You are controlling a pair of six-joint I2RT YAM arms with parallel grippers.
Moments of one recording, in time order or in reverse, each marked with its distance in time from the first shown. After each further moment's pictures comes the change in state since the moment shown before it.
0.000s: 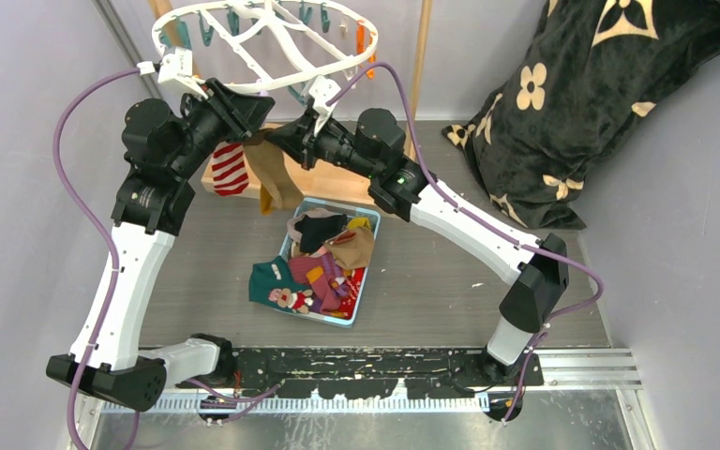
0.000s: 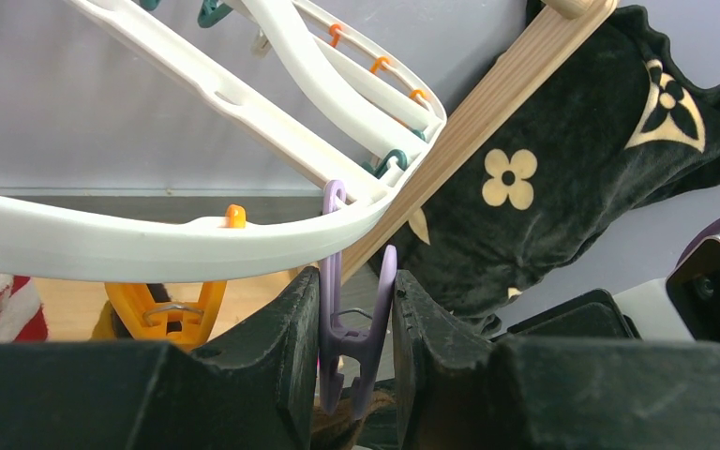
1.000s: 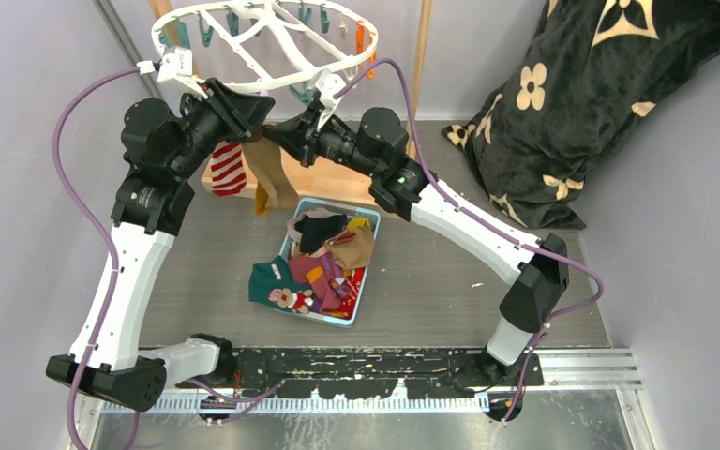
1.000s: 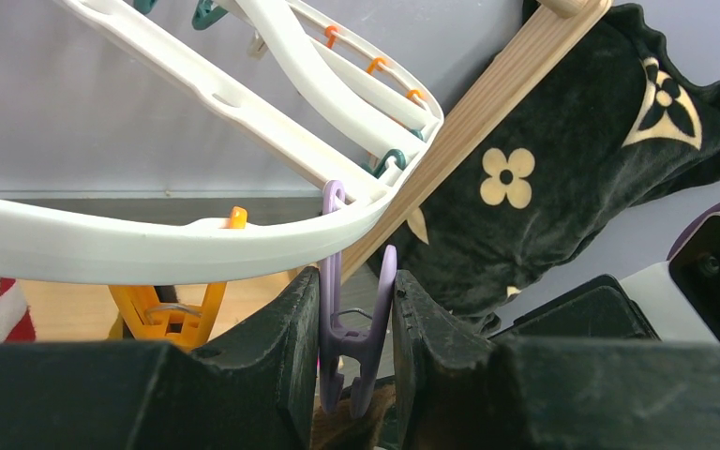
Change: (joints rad) left arm 0.000 0.000 0.003 0.000 0.007 0.004; right arm -0.010 0.000 0.000 0.046 -0.006 0.083
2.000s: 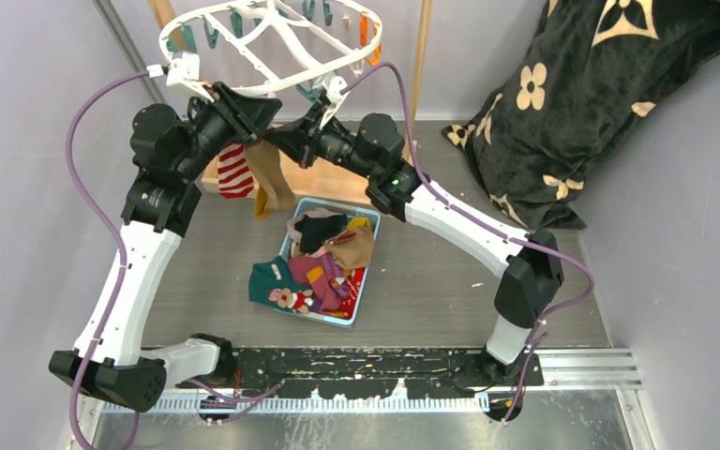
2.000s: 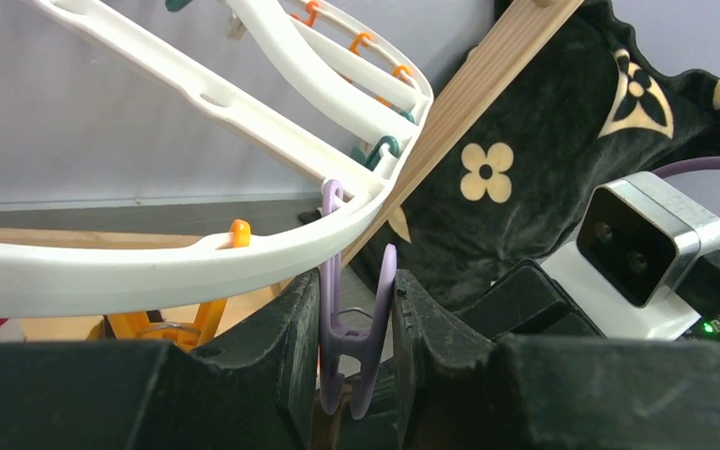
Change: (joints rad) left arm 0.000 -0.003 -0.073 0.112 0.049 -0.024; right arm -0.017 0.033 -0.059 0.120 -0.005 0.175
